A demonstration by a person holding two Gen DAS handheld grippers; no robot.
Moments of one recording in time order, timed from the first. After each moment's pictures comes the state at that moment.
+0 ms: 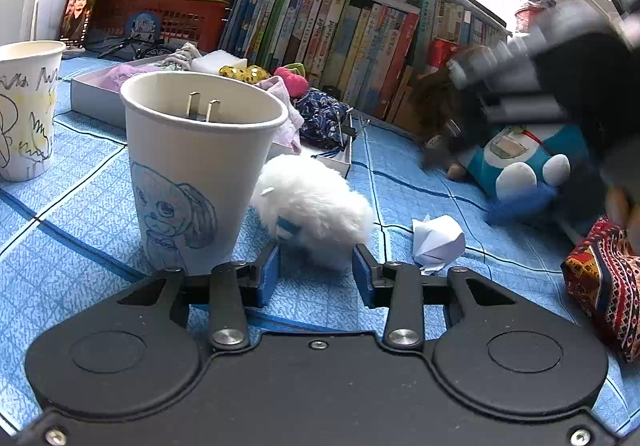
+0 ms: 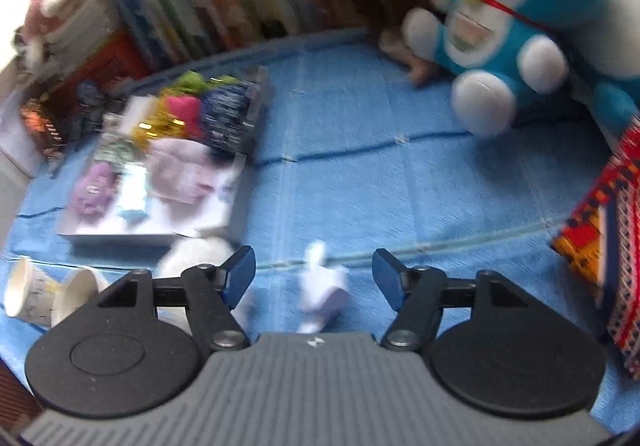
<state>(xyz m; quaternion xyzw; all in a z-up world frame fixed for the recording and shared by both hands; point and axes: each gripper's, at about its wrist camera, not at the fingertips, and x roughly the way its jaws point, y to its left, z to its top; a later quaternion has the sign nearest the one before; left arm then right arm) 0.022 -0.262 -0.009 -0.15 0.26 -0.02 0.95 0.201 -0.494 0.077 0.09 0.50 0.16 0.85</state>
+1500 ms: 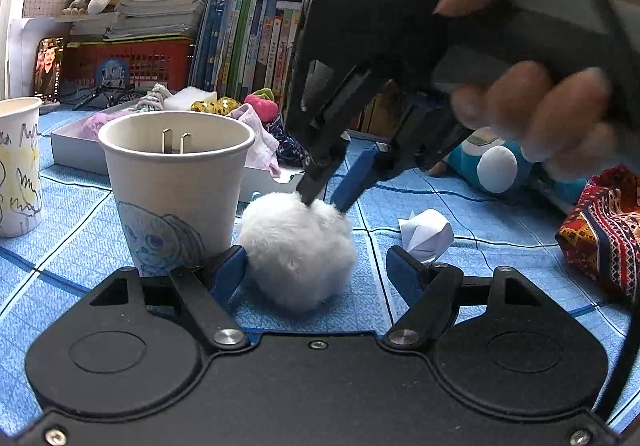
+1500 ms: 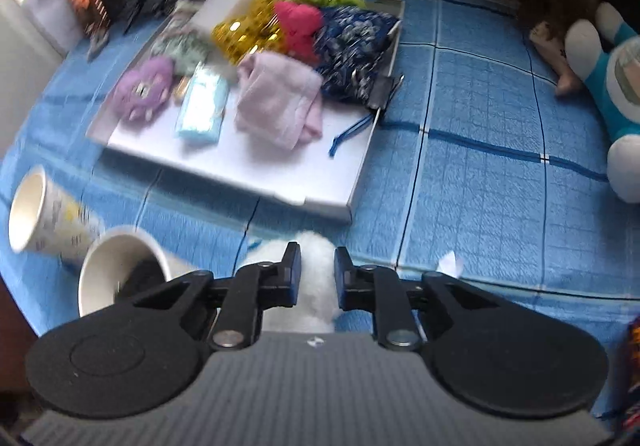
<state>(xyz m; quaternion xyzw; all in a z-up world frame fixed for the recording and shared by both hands) 0.016 -0.270 -0.007 -0.08 0.22 -0.05 0.97 0.222 -0.399 0.067 -0.06 0.59 0.23 0.77</state>
